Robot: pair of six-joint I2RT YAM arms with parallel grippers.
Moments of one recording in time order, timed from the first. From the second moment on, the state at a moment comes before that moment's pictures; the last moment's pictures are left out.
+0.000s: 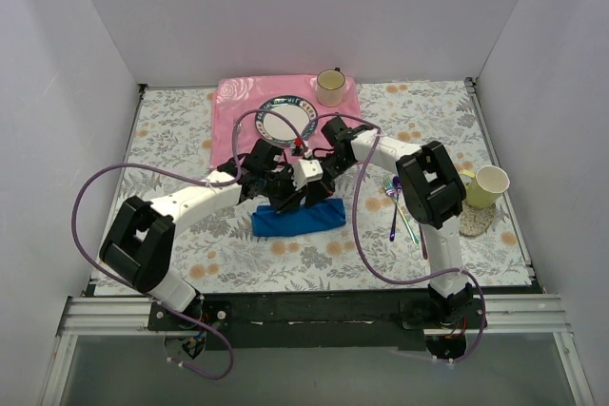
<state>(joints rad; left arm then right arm) -0.62 1.56 1.00 -0.36 0.44 0.49 0.59 2.14 1.55 -0.75 -1.00 -0.55</state>
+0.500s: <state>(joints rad) -0.35 1.44 1.12 -0.51 0.54 0.31 0.55 2.03 1.50 -0.67 -0.90 -0.50</state>
